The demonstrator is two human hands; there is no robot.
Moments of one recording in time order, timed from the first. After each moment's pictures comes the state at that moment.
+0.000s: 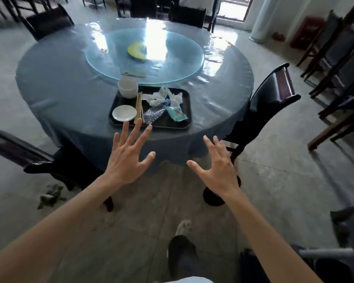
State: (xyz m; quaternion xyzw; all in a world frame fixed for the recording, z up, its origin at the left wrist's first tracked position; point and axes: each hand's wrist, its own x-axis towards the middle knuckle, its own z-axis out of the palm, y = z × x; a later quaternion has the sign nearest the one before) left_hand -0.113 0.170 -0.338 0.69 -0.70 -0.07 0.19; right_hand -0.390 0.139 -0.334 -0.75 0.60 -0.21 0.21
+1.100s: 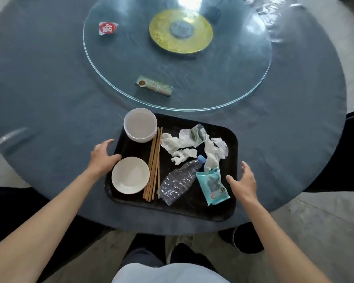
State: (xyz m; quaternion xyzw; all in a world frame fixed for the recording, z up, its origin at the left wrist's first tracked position) left_hand 0.165 -0.245 -0.484 0.86 -0.29 -0.37 0.20; right_hand -0.264 -0.337 -0.485 -0.52 0.75 -0.12 0.39
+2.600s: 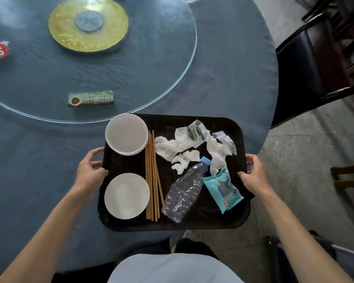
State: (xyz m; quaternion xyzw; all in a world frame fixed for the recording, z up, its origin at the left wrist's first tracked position) left_hand 0.124 -0.315 -0.446 0.76 -0.32 -0.51 0.26; right_hand -0.323 -0.268 -0.460 -0.39 0.84 -0.18 0.32
